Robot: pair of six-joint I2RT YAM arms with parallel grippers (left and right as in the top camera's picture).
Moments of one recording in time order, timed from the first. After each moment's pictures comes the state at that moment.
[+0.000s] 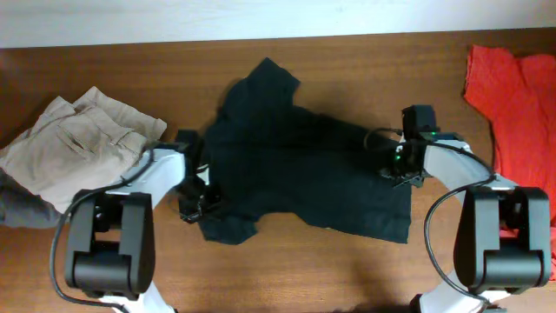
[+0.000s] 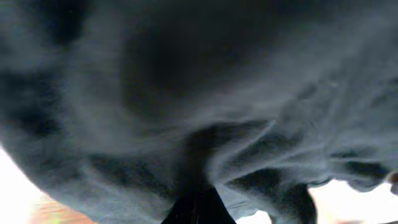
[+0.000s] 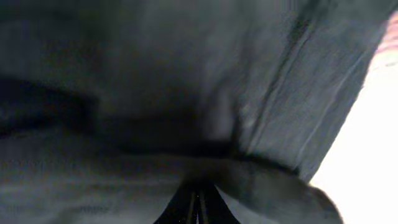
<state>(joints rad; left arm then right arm) -0.12 1.89 1.06 -0.93 0.32 -0.41 -0.05 1.81 1.04 -0.60 -0.09 0.37</state>
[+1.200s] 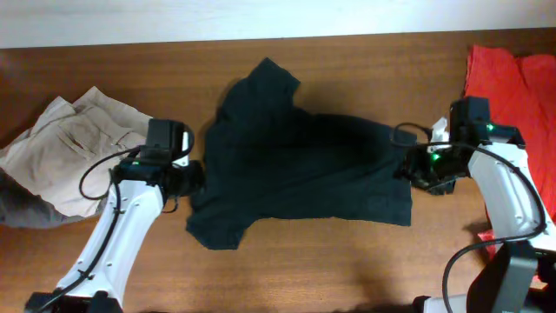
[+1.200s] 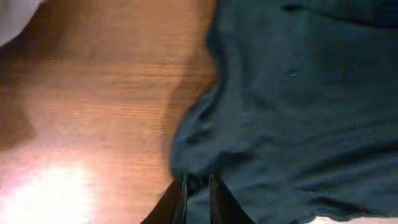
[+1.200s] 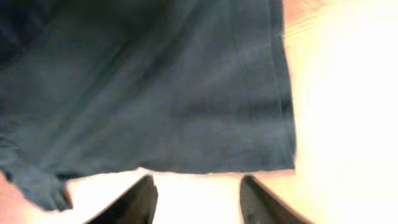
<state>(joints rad) -0.13 1.46 1.01 -0.77 -0.03 -0.21 -0.20 1.58 1.17 -1.09 -0.32 0.25</state>
